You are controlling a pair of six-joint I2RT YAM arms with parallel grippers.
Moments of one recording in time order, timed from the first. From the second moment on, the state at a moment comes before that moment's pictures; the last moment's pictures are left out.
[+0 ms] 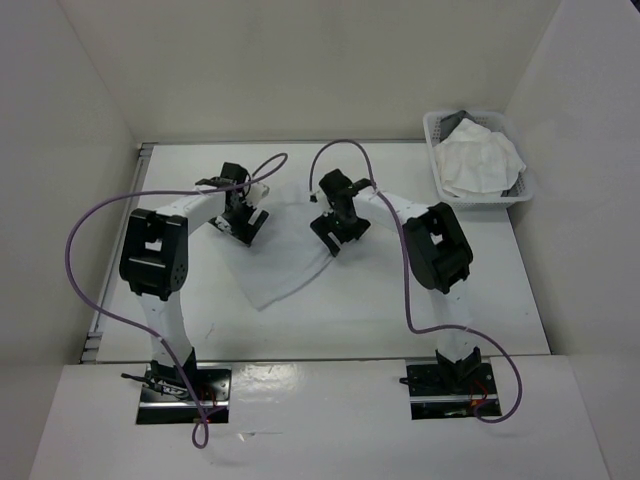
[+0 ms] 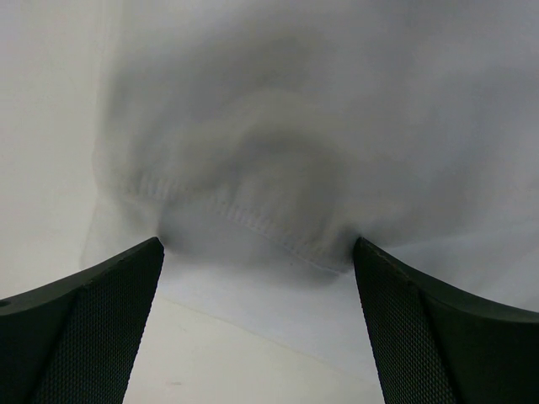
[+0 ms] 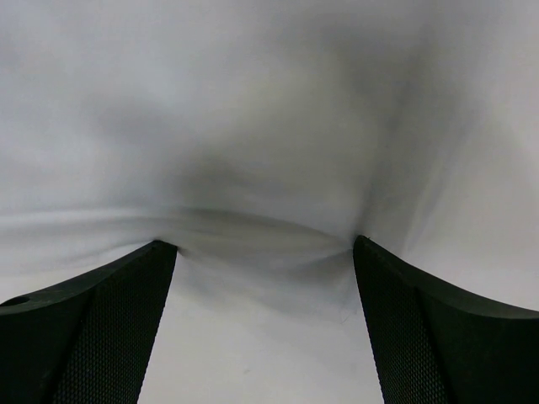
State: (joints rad) left arm -0.19 1.98 1.40 -0.61 -0.02 0.31; right arm 0.58 2.10 1.56 -0.75 -0.01 -0.13
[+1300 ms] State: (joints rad) left arm 0.25 1.52 1.40 -0.84 0.39 0.27; right arm 0.59 2.20 2.30 -0.89 -0.05 -0.13
